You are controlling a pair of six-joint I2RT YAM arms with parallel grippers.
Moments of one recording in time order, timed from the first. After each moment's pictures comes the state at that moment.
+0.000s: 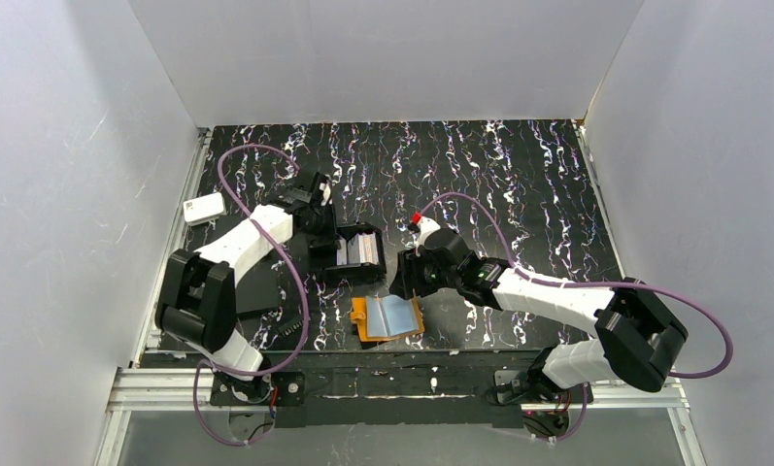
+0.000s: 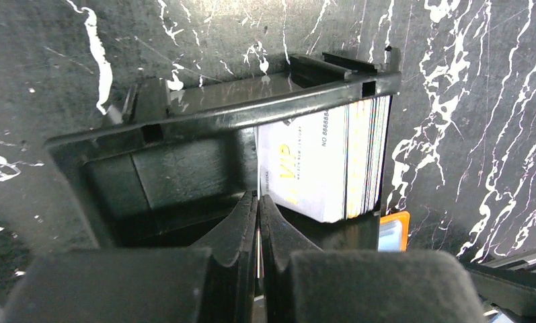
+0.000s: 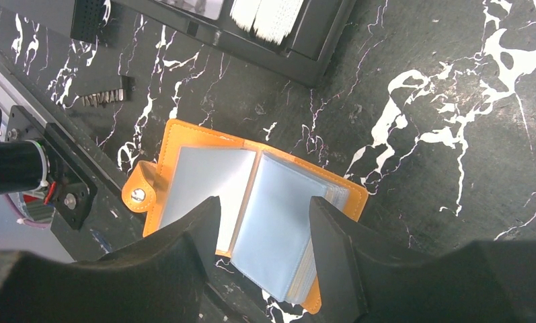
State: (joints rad) left arm -0.39 1.60 1.09 -0.59 0.13 -0.48; right arm 0.91 1.34 0.71 -0.03 -0.13 0.55
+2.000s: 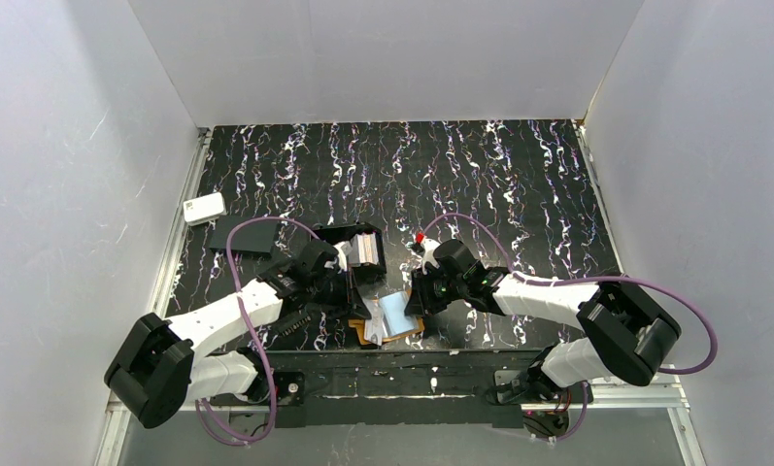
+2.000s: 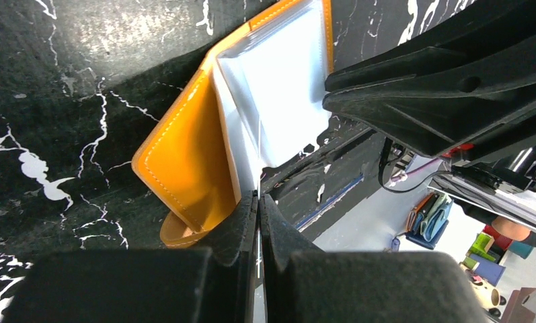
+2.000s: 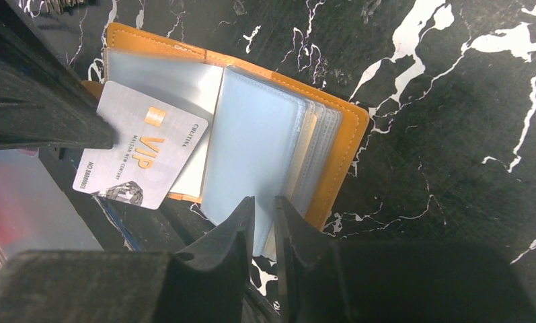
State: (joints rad) left arm -0.68 1.17 0.55 -0.32 0.41 -0.84; right arm 0.85 1.39 0.57 0.03 -0.35 0.50
